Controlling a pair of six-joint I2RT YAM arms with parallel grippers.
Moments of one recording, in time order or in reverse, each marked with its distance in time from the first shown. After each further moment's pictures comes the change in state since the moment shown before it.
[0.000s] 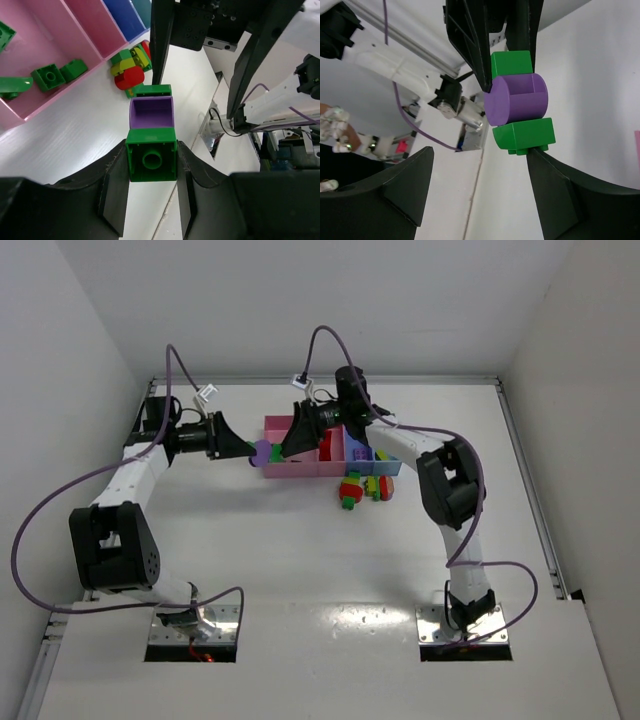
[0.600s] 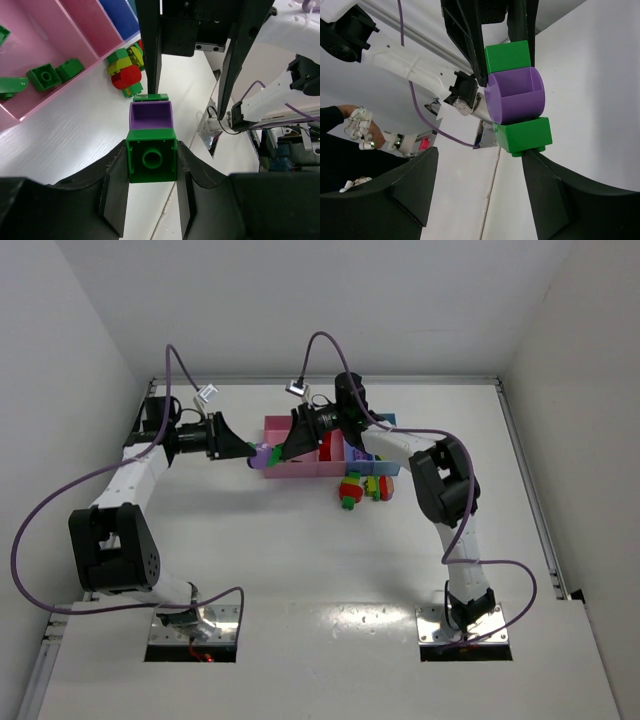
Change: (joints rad) left arm 0.000 -0.005 0.000 0.002 0.016 0.003; right arm 0.005 0.055 -0.036 0.274 -0.055 0.296
